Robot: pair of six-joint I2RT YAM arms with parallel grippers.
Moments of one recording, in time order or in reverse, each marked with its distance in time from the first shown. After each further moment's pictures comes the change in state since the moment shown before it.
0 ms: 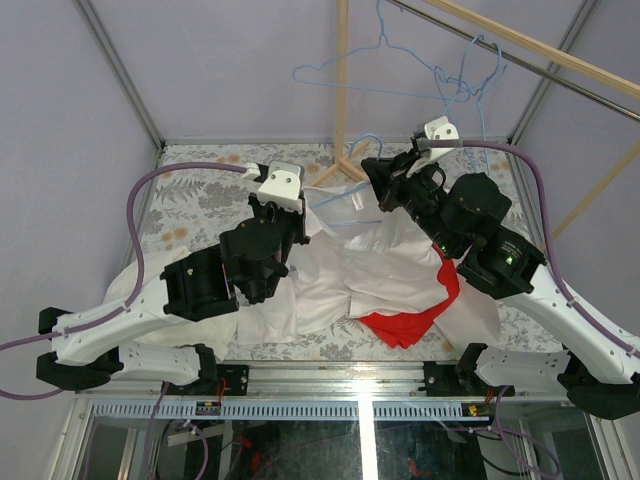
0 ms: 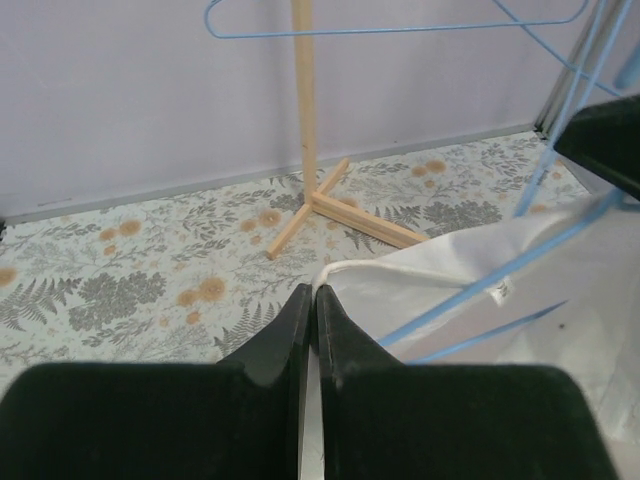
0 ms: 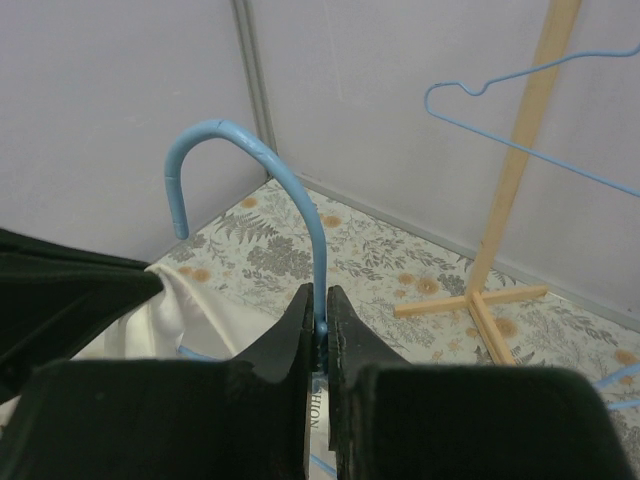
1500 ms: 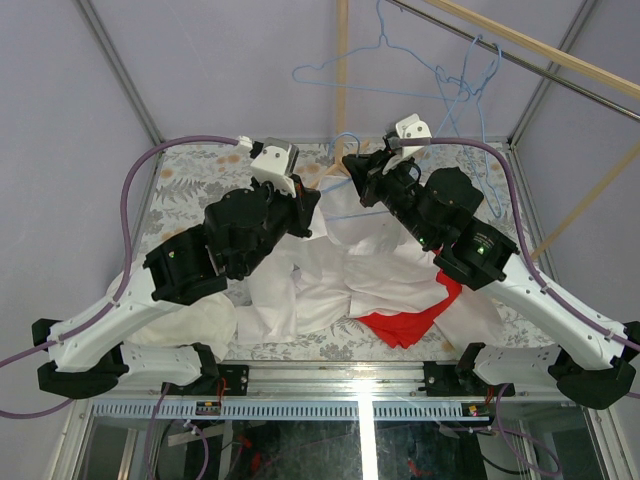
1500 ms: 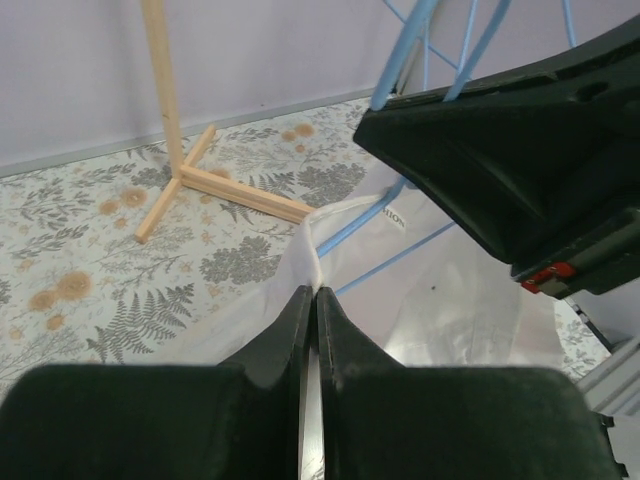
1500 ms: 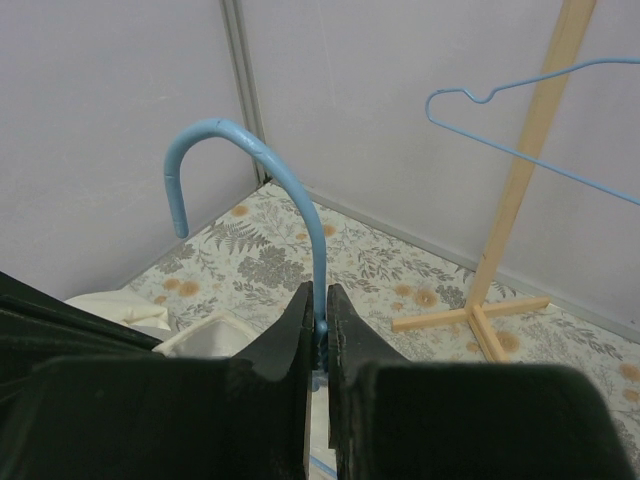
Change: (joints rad) left arm 0.145 0.010 0.100 -0.142 0.440 -0.205; right arm 0.000 0.088 -0.008 0.108 -0.008 -0.032
